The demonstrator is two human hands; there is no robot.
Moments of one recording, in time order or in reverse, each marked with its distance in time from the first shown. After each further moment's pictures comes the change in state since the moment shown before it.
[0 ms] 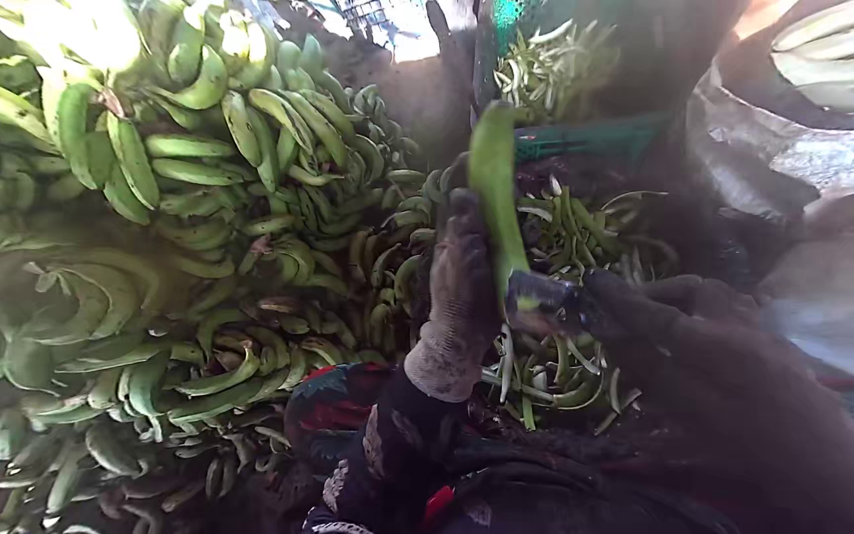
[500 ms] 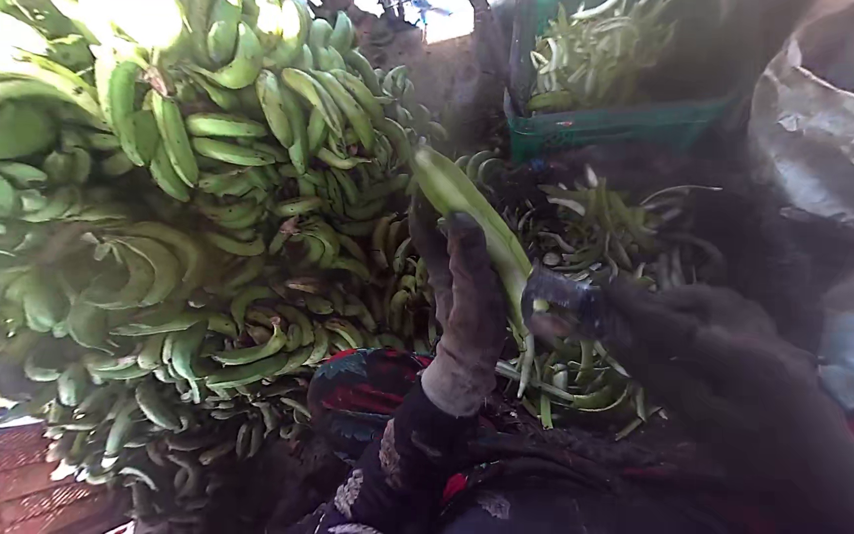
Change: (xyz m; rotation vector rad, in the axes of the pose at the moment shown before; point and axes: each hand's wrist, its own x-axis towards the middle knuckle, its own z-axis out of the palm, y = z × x) left_hand -0.024 -0.011 -0.027 0.211 0.114 0.229; right_hand 0.001 0.009 0.024 0.165 0.015 -0.035
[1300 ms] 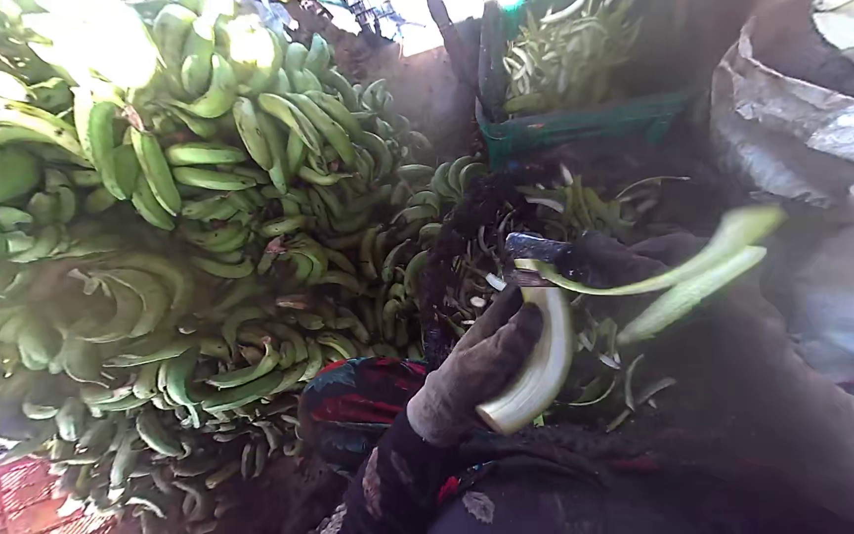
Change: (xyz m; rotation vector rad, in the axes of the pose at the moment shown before) left_hand -0.030 -0.015 -0.007 -0.132 -0.629 -0.499; right_hand 0.027 0.019 -0.016 -0.291 -0.052 0.162
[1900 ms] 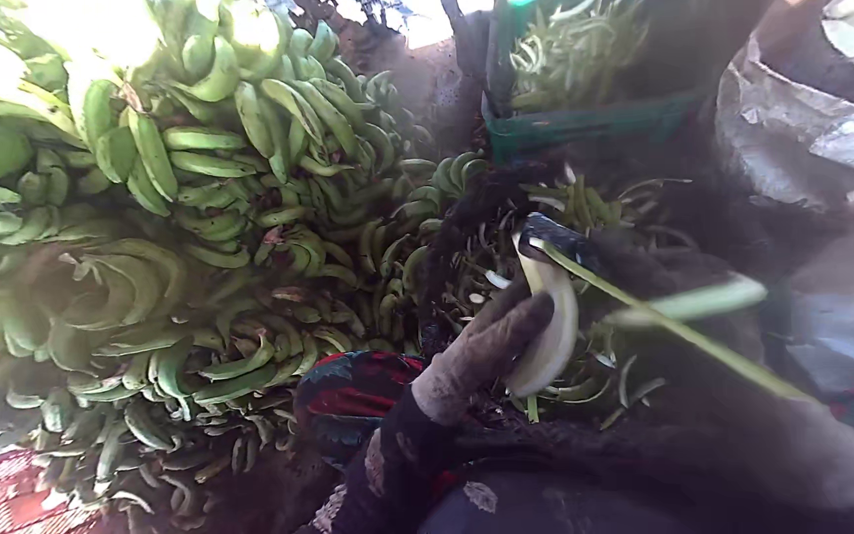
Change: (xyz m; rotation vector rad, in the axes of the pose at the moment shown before) left_hand 0.016 -0.009 -0.009 0.250 0.036 0.028; right_hand -0.010 0.010 0.028 -0.076 -0.049 0.084
